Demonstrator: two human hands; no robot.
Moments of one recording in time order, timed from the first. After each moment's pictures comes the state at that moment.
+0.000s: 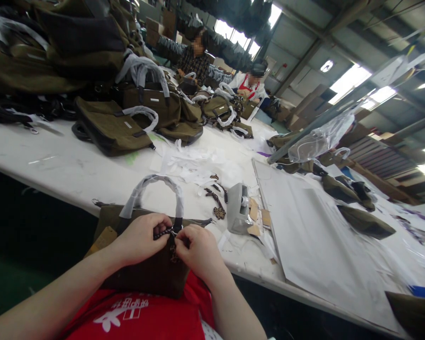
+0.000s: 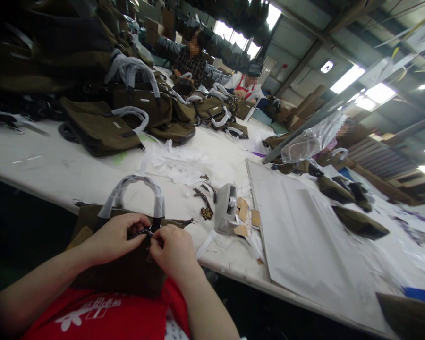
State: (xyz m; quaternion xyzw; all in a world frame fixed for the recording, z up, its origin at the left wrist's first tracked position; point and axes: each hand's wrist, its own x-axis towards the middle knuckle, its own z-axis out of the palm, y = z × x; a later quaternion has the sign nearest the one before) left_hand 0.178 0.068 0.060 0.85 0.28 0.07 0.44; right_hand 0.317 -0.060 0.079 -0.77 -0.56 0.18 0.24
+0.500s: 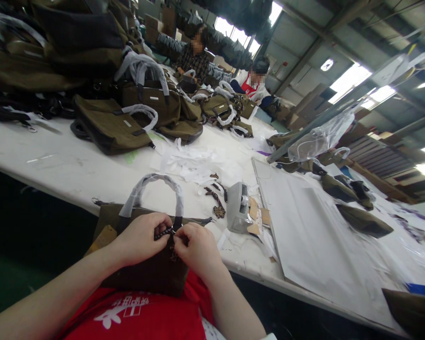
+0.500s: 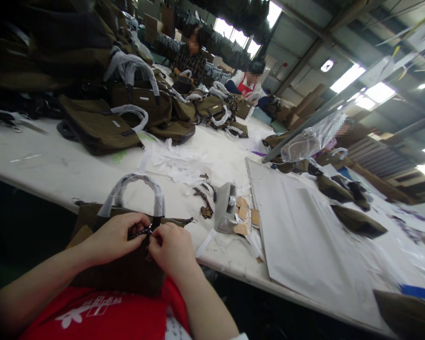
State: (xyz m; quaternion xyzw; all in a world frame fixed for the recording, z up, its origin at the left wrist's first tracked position) left_hand 0.180 0.067 0.065 0.86 0.27 0.06 0.43; right_hand 0.314 -0.057 0.080 -0.78 -0.56 0.16 0.21
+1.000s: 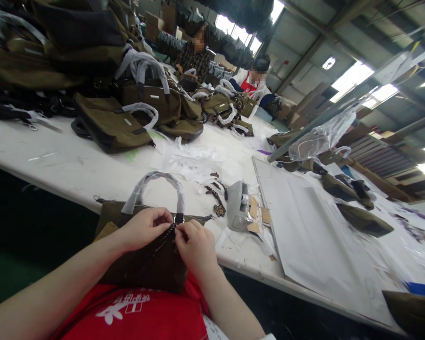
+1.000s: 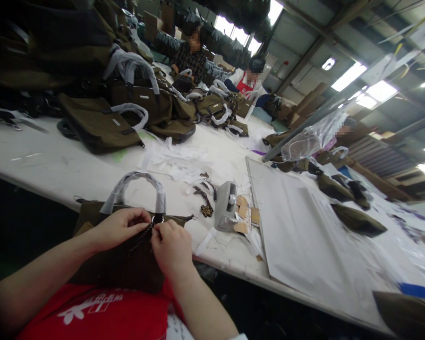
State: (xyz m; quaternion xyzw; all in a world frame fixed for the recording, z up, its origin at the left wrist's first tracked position) left_hand 0.182 0.081 0.051 0.76 0.25 0.07 0.60; right_hand 0.304 -0.059 0.067 -0.81 -0.55 0.07 0.20
